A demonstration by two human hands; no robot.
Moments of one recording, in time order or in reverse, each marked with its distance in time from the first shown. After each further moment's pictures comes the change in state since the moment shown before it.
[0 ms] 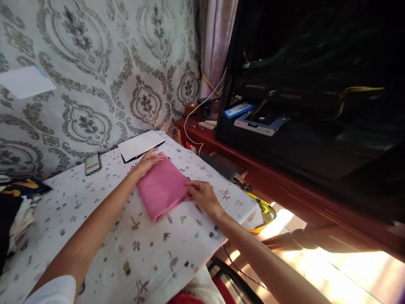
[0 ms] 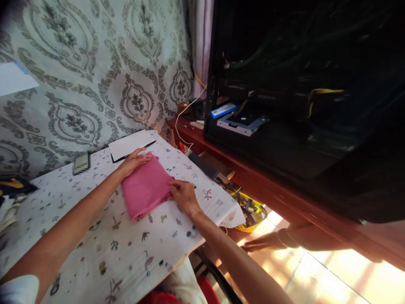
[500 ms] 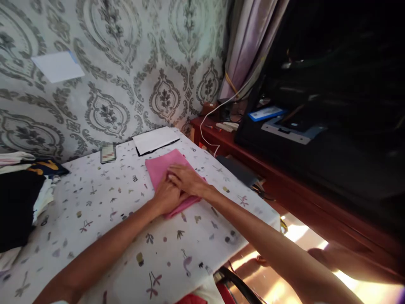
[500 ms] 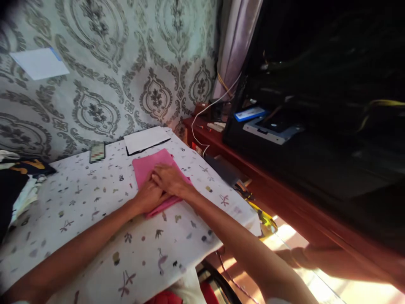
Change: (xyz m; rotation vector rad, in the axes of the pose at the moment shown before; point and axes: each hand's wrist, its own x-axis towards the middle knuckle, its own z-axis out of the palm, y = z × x) left_hand -0.118 -0.019 0.053 0.993 -0.106 0.453; right_hand 0.049 -0.045 0.069 -0.885 -0.462 -0.703
